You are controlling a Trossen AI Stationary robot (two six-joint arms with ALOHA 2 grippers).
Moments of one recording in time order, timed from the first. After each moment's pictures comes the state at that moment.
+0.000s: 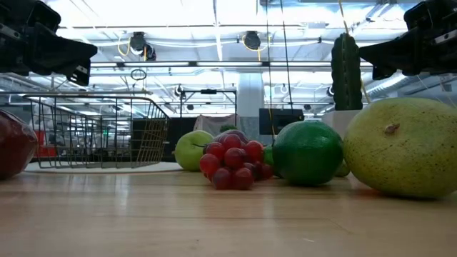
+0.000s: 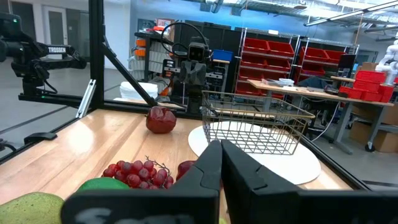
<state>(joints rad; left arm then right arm) -0.09 0.00 0.01 0.03 0.06 -0.01 0.03 0.01 0.02 0.08 0.02 -0.12</state>
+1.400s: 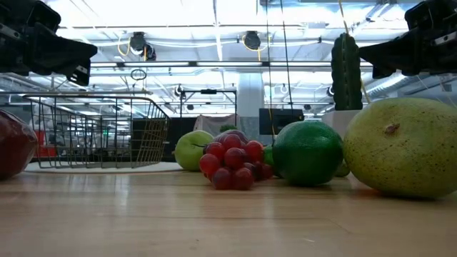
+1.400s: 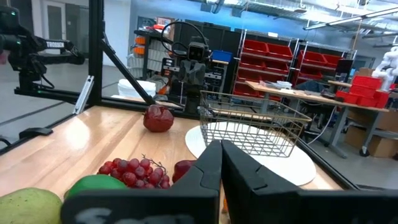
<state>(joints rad) -0.09 0.00 0.01 0.03 0.06 -0.01 0.03 0.01 0.02 0.08 0.03 -0.15</state>
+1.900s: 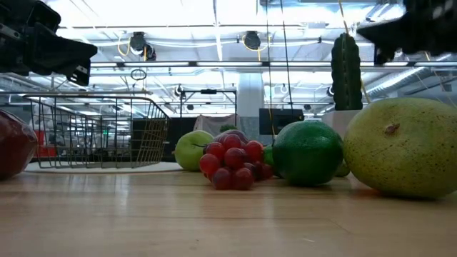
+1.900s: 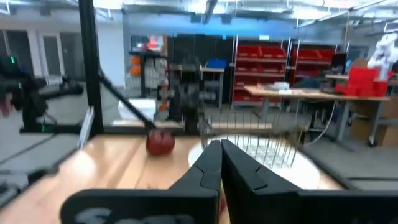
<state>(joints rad) -0.09 0.00 0.01 0.03 0.06 -0.01 0.03 0.10 0.15 0.05 0.05 -0.02</state>
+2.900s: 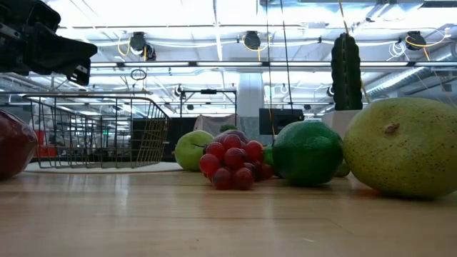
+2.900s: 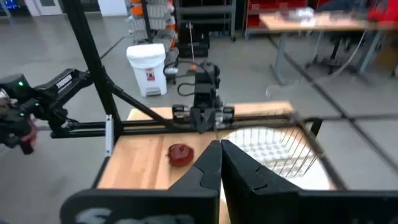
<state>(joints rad) -0.09 0.00 0.01 0.03 0.06 -0.01 0.06 1.18 1.68 -0.78 0.05 0.10</state>
